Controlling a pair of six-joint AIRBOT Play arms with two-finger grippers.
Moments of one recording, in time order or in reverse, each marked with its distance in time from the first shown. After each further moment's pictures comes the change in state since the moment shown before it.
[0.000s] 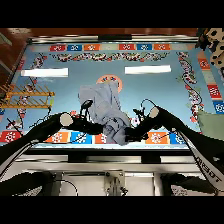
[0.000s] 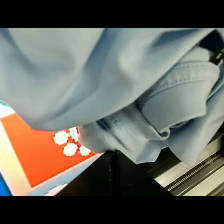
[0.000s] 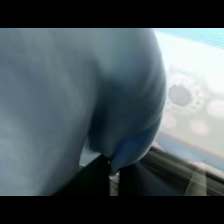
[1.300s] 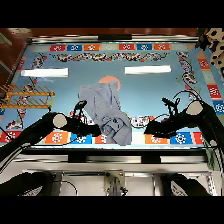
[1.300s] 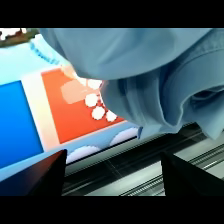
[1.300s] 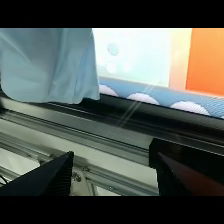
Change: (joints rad) left arm 0.019 0.087 -0.008 0.171 -0.123 -0.199; right arm -0.314 0.399 0.005 -0.146 0.288 0.035
